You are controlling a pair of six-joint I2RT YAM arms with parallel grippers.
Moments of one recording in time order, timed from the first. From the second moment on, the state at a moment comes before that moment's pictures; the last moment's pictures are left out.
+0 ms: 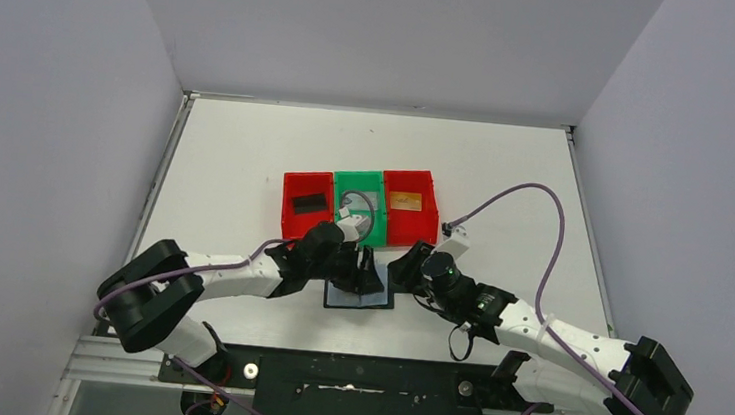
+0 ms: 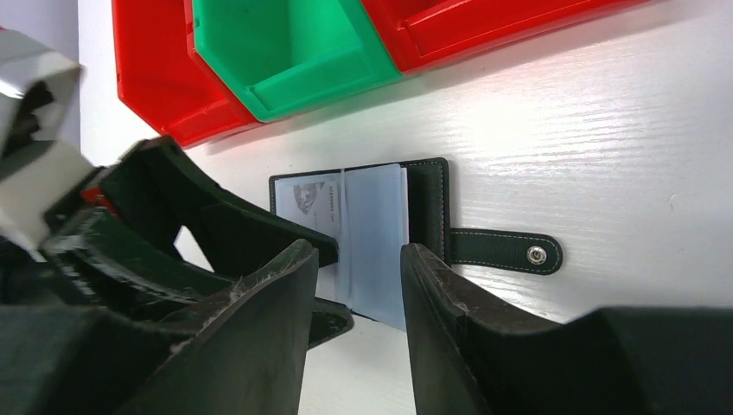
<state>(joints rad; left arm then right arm) -0.86 1.50 0.60 0.25 0.26 -0.68 0.92 1.04 0.49 -0.07 0.34 1.01</state>
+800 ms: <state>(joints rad) -0.84 1.61 0.59 0.37 0.27 -0.76 0.92 0.99 0.47 -0.06 0.30 1.02</state>
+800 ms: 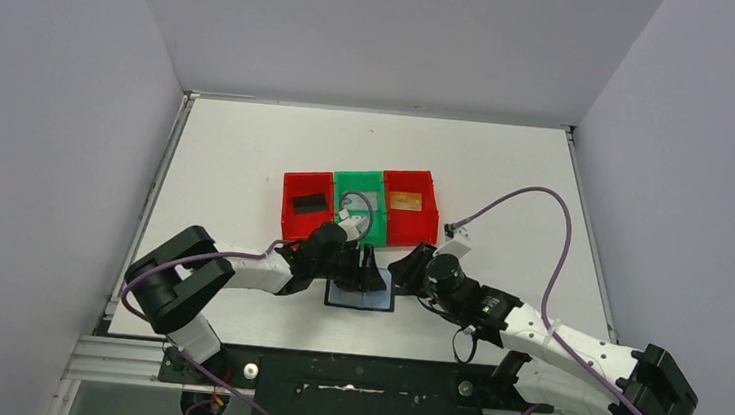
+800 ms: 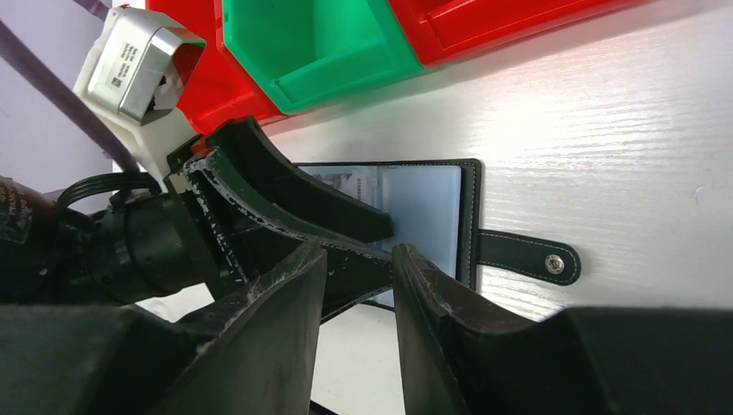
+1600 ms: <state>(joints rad) -0.88 1.45 0.67 0.20 0.13 -0.75 0.92 1.00 0.47 -0.09 0.33 1.03</state>
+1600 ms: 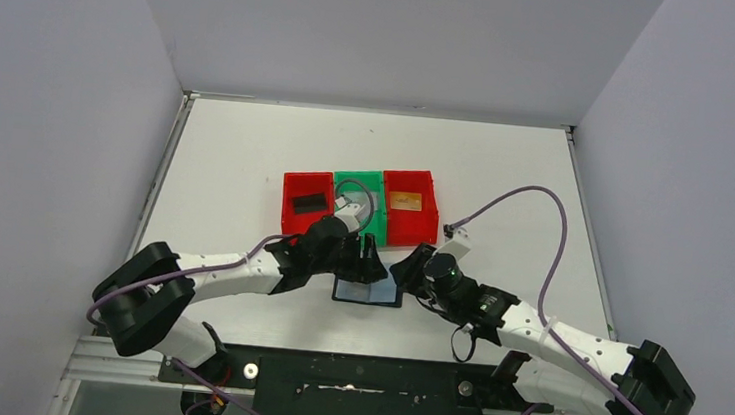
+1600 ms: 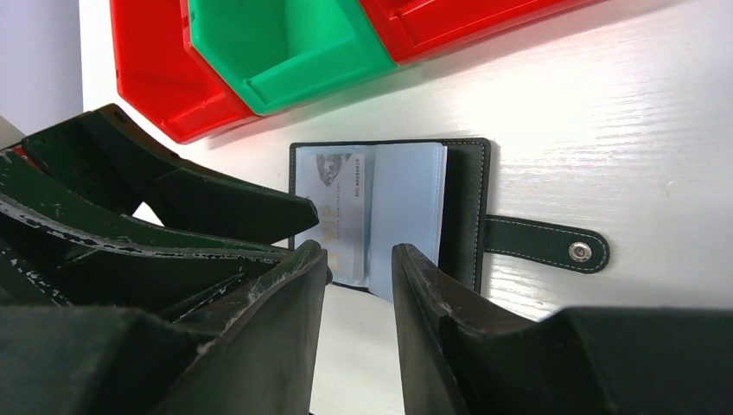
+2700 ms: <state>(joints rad) -0.75 0.89 0.39 -0.13 -0.05 -0.79 0.87 1.58 0.68 0.08 0.02 0.95</state>
